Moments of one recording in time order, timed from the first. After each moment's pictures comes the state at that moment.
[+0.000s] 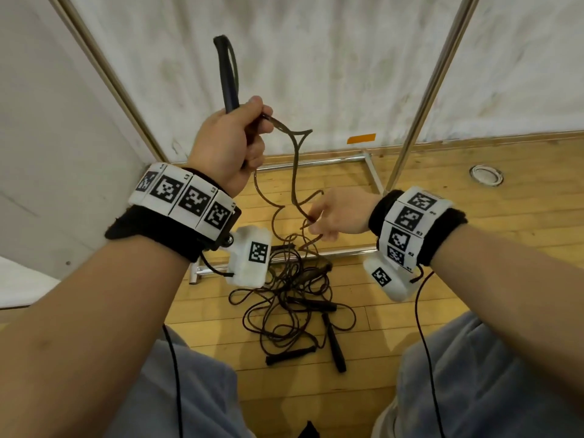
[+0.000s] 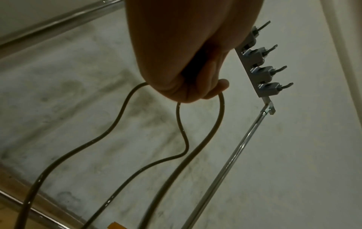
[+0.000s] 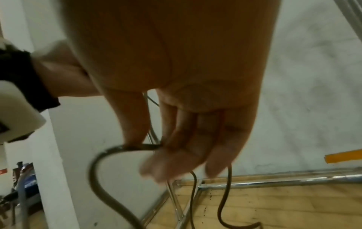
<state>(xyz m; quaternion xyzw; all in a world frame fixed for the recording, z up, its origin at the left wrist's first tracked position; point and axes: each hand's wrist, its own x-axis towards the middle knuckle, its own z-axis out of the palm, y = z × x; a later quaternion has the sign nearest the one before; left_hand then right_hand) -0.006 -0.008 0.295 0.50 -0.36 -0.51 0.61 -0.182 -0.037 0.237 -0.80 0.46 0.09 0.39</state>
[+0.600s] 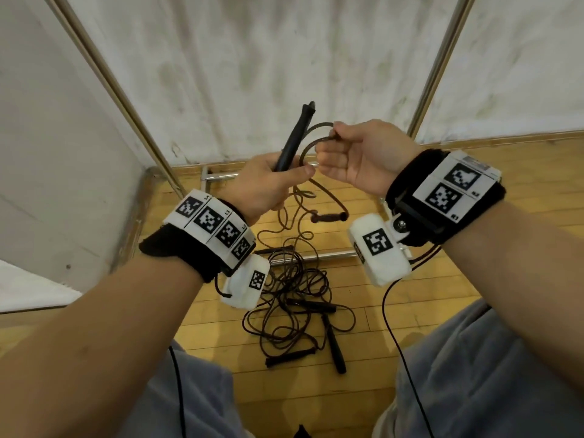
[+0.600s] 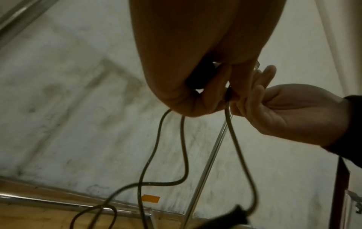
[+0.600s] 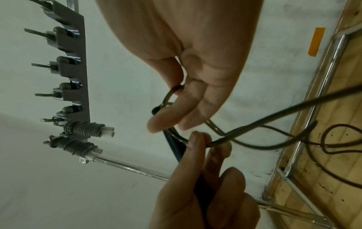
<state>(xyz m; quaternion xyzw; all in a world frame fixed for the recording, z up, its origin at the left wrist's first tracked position) -0.026 0.000 0.257 0.54 -0.53 -0.49 0.43 -0.193 -0.046 0.300 -0.36 0.35 -0.37 0.78</state>
